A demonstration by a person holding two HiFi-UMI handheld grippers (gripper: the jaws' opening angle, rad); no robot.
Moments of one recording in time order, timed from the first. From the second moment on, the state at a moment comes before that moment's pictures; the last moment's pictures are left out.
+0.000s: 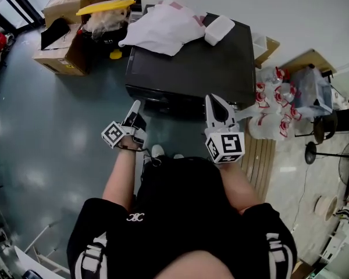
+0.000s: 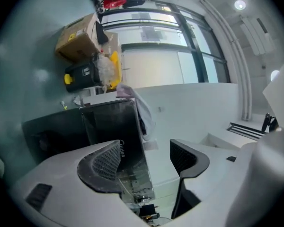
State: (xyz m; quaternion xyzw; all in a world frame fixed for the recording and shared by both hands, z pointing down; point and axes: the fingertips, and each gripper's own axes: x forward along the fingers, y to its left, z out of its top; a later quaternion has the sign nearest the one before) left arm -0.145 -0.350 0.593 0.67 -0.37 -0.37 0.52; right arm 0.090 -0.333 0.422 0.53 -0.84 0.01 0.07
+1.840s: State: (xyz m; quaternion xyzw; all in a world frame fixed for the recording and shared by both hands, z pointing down) left arm -0.135 -0.416 0.668 0.67 -0.26 -0.47 0.50; right arm 0.146 -0.335 0.469 0.56 -0.81 0.07 0.12
